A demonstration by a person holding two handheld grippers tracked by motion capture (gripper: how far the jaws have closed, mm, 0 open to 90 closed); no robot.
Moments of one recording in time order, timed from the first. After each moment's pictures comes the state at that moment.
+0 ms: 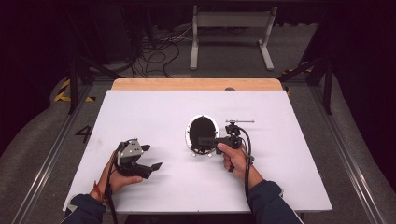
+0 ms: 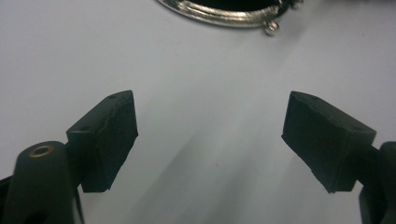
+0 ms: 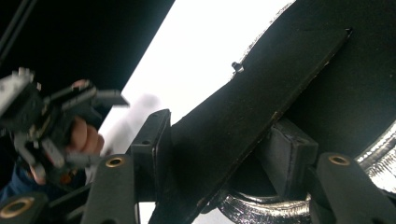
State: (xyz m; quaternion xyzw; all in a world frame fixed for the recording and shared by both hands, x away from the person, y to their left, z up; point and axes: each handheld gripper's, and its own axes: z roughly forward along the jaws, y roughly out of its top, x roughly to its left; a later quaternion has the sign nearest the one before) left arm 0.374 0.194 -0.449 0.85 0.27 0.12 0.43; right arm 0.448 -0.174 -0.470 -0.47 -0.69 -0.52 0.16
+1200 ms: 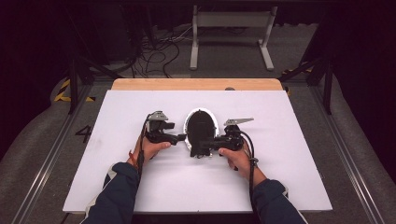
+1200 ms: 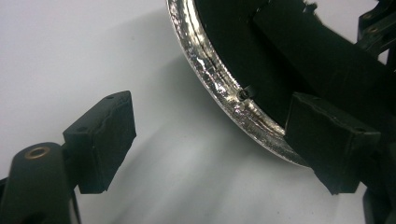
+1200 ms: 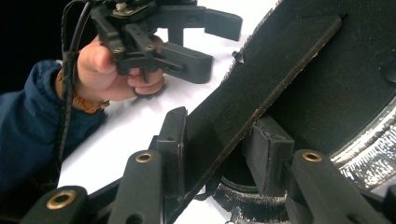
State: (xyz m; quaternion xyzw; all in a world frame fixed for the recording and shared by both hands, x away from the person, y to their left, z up) left arm 0.475 0.118 -0.462 0.82 0.32 0.04 0.46; right arm 0.440 -0.175 -0.456 -0.34 -0.77 -0.53 0.08
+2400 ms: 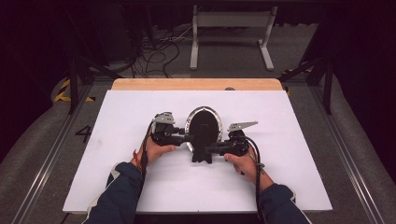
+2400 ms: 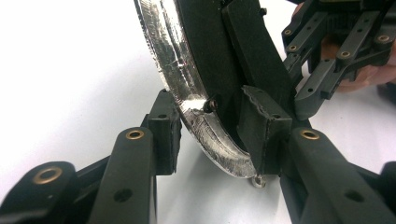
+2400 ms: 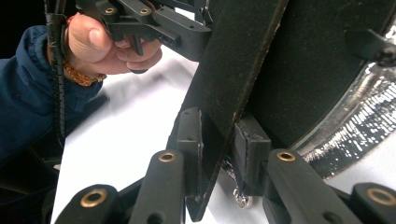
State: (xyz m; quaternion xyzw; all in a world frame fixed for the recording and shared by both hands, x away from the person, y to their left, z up) left arm 0.454 0.102 -0.437 0.84 0.22 0.01 0.50; right arm 0.421 -0.186 -0.451 -0.32 -0.79 -0.51 0.07
